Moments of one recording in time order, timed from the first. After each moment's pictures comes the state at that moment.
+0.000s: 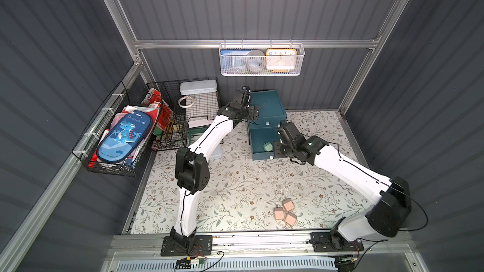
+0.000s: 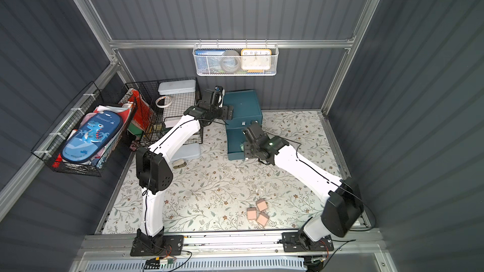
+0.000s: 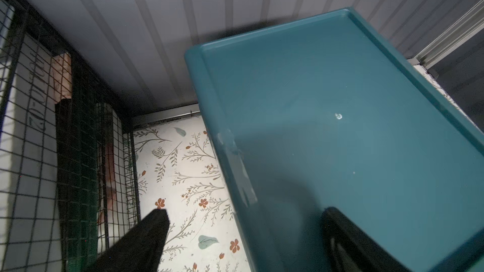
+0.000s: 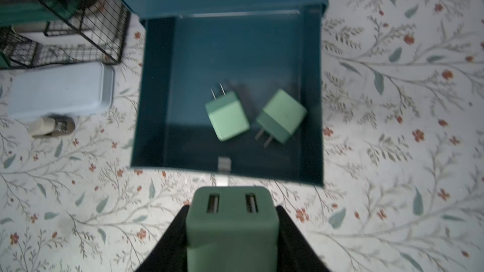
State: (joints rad) left arm -0.52 2.13 2.07 -0.56 -0.10 -0.13; right arm 0.66 1.58 1.39 -0.69 0.23 0.47
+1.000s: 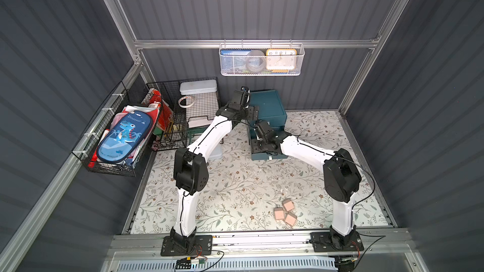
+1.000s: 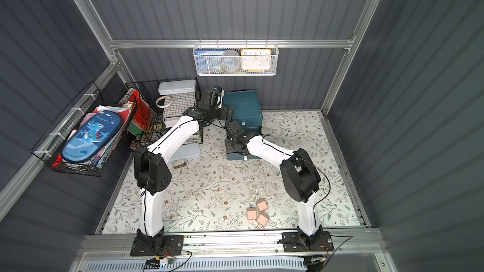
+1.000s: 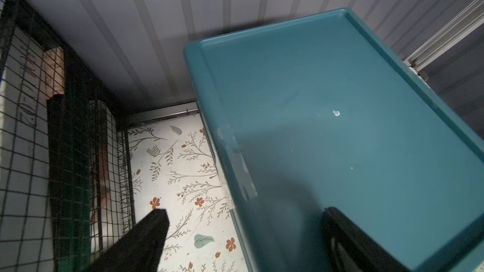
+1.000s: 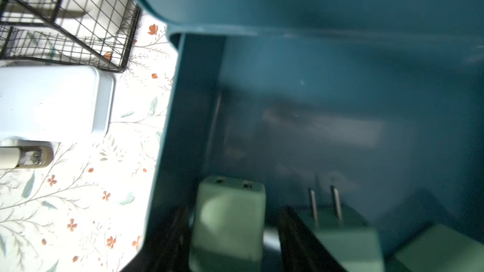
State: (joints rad) left arm -0.52 2.11 2.04 -0.53 -0.07 -0.15; right arm 0.68 1.94 1.55 -0.53 0.14 0.40
